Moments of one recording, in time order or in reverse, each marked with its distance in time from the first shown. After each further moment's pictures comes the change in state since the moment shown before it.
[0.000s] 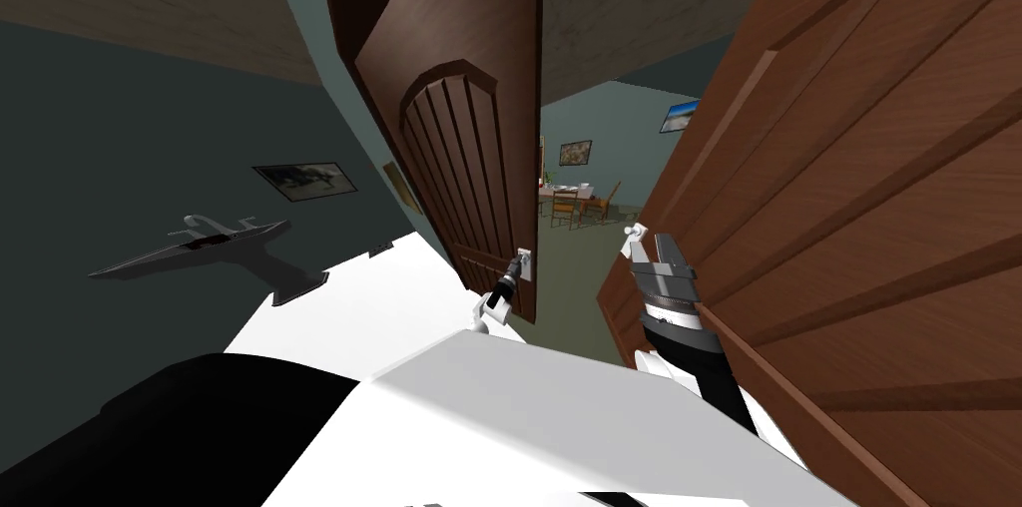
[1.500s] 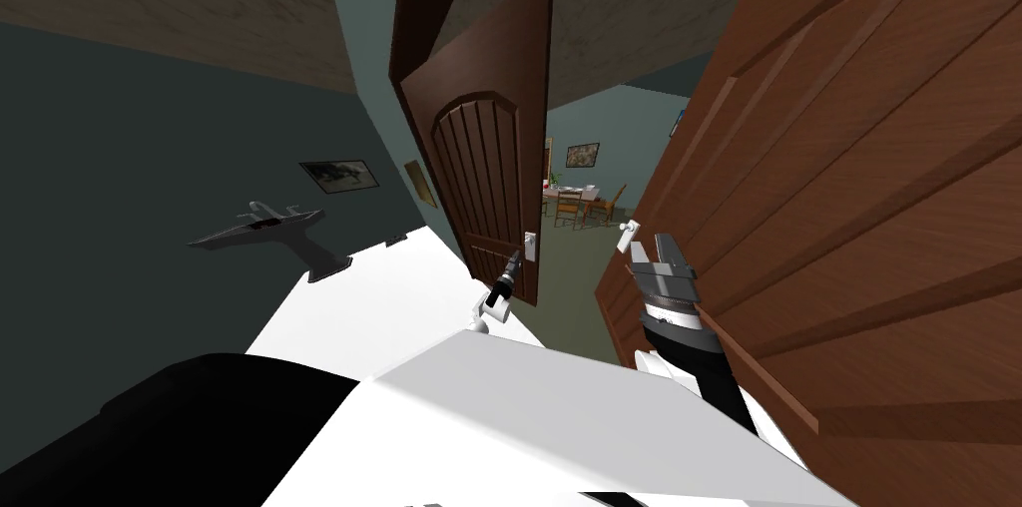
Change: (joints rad) arm 0.000 -0.018 0.041 0.004 0.009 0.000 -0.001
